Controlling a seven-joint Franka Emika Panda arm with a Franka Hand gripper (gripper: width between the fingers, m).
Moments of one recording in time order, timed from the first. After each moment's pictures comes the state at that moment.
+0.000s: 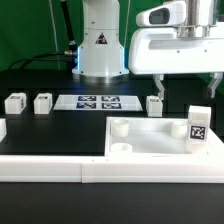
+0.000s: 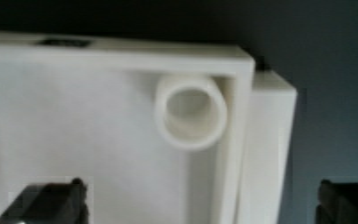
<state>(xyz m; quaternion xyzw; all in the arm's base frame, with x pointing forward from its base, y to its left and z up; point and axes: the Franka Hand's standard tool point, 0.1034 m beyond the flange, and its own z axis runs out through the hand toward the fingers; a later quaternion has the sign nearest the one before) 0.509 0.118 0.070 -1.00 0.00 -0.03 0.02</state>
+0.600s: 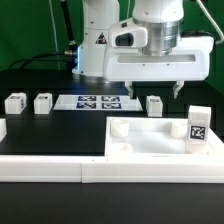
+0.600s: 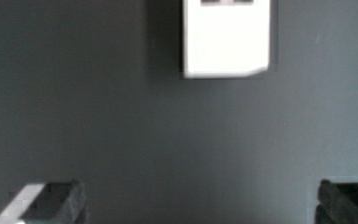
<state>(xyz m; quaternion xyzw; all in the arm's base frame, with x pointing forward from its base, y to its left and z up) 0.427 0.087 0.053 -0.97 0.04 0.23 0.03</state>
